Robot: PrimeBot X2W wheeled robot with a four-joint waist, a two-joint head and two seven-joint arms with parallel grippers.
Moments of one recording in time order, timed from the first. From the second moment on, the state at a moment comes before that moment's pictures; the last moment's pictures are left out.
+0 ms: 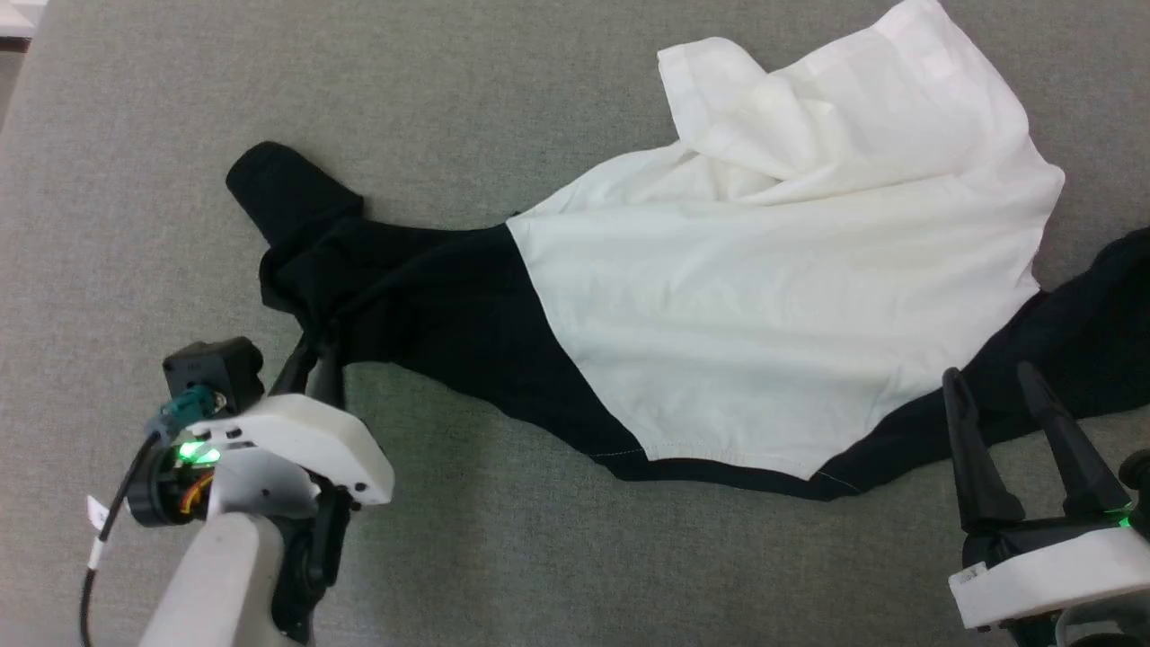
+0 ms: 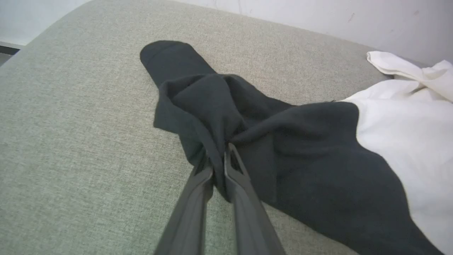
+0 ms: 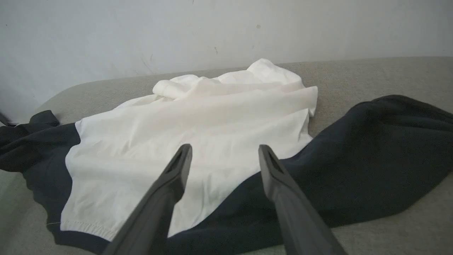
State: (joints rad) left arm -0.22 0.29 -0.21 0.02 -0.45 0.25 0.16; right arm 0.13 -0.05 -0.08 -0.34 0.24 0.13 0.08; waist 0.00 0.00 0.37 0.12
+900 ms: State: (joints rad) left arm -0.18 0.45 -0.54 -0.18 -0.22 0.04 0.32; right arm 0.14 -0.05 -0.04 -0.32 0.25 0.13 0.09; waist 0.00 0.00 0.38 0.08
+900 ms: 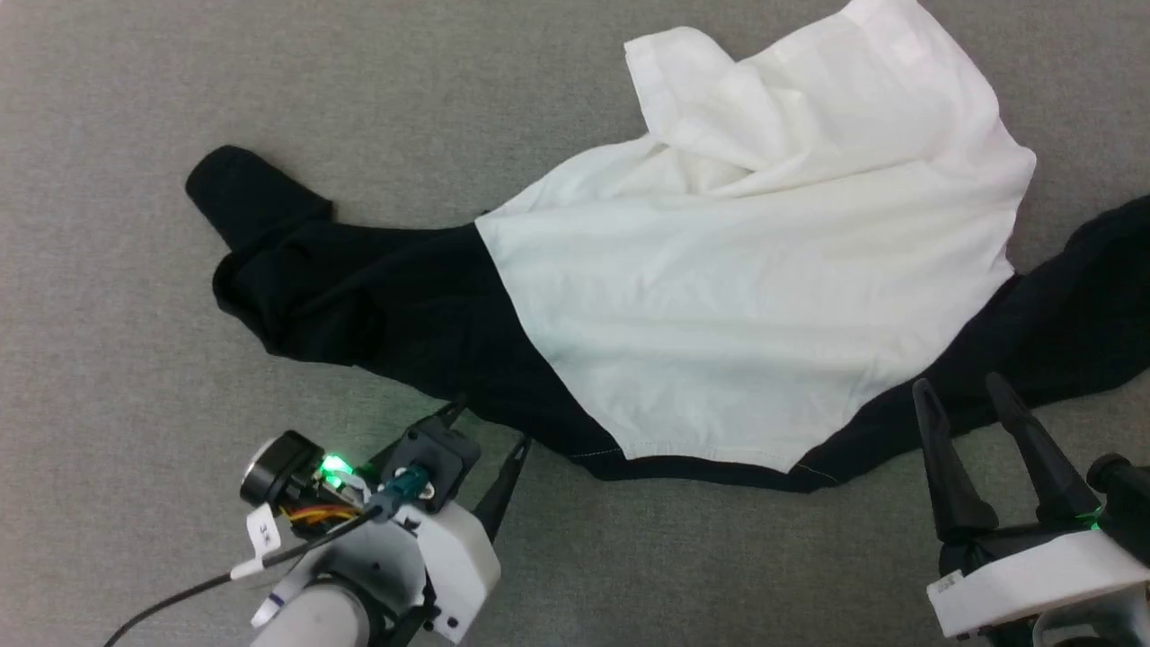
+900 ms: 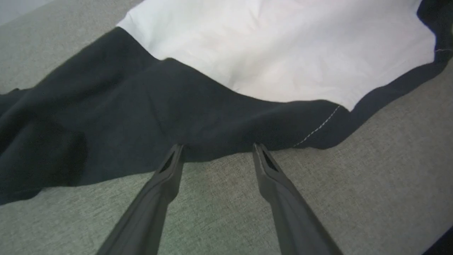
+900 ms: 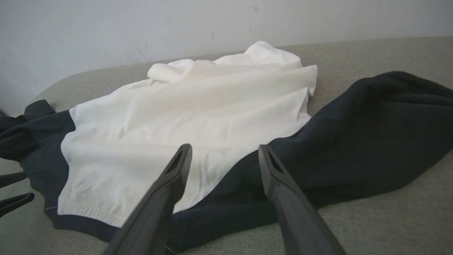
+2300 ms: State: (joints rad) left arm -0.16 0.37 -0.48 -0.18 -0.31 0.13 0.19; right arm 0.09 -0.22 -0.16 -0.31 0.33 0.13 0.55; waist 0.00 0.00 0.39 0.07
